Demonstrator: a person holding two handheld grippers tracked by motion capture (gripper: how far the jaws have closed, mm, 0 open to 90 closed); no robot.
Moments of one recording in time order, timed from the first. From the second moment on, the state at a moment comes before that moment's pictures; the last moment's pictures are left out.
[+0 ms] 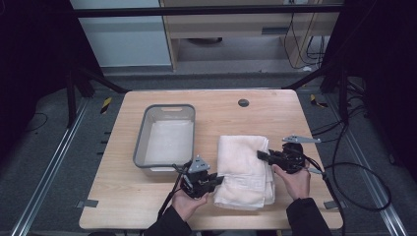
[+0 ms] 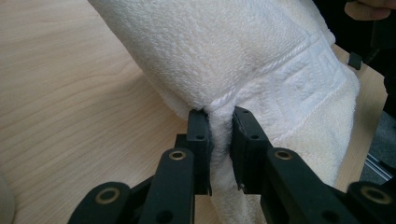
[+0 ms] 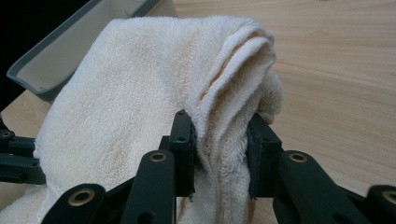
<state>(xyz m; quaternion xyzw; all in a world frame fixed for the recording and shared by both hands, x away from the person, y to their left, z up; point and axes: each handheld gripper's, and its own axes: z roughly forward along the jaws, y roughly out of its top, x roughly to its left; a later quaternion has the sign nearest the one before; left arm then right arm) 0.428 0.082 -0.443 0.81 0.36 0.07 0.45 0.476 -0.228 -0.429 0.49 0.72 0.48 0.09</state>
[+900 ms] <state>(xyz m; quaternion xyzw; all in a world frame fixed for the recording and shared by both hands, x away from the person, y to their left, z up) 0.429 0.111 -0.389 0.79 0.36 0.11 0.49 0.486 -0.198 -0.371 0.45 0.72 0.52 0.13</state>
